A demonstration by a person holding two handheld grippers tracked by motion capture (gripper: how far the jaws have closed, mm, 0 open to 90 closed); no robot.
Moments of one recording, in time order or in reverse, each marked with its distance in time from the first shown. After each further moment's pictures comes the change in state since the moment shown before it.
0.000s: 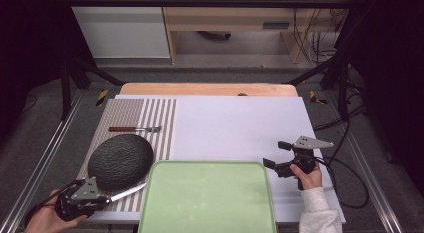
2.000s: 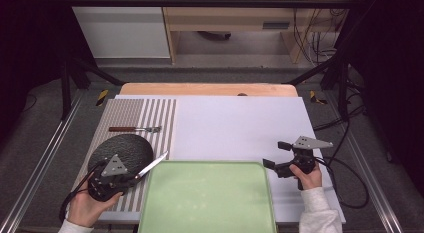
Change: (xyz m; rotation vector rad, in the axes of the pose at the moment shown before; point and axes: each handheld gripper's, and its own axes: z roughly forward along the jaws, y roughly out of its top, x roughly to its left) left arm -0.014 0.093 0.006 -0.168 0.122 -0.224; right arm 0.000 0.000 0.001 0.006 0.002 -0.009
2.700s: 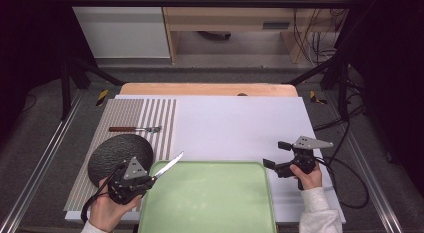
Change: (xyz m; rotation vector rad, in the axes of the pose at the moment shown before) left arm -0.041 0.023 0.016 -0.007 0.006 -0.024; right arm 0.000 0.000 -0.001 0.000 -0.001 0.001
